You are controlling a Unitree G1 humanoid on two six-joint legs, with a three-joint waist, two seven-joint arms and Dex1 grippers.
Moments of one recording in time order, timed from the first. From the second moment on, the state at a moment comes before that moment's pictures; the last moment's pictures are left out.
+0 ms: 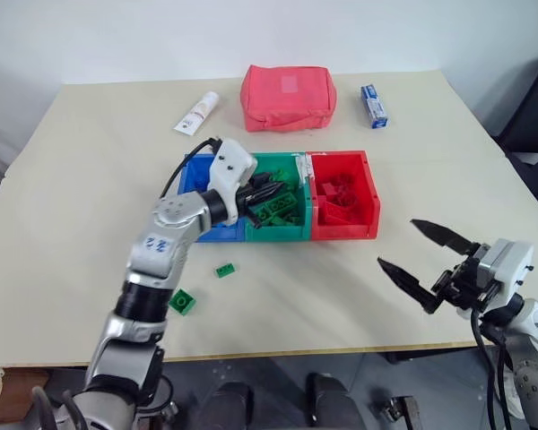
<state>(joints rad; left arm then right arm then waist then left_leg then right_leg) -0.76 0.27 -0.10 0.12 -0.20 0.45 -0.56 0.12 -0.59 -0.36 -0.43 0.57 0.05 0.82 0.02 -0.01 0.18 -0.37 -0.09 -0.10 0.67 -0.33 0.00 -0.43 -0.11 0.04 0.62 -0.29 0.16</state>
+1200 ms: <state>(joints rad) 0.05 0.90 0.49 0.30 -0.44 0.00 -1.29 -0.15 -0.70 -0.03 -0.27 0.54 0.06 1.24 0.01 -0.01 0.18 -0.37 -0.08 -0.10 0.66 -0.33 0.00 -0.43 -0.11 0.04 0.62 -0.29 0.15</state>
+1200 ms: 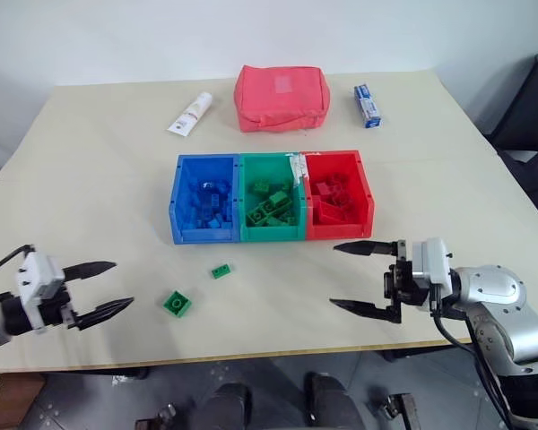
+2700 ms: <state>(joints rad) -0.39 0.71 -0.19 -0.17 -0.20 0.59 -0.87 0.09 -0.74 -0.21 -0.39 0.51 0.07 1.08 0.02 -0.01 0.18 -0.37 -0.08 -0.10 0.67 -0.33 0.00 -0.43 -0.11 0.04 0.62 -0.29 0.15</state>
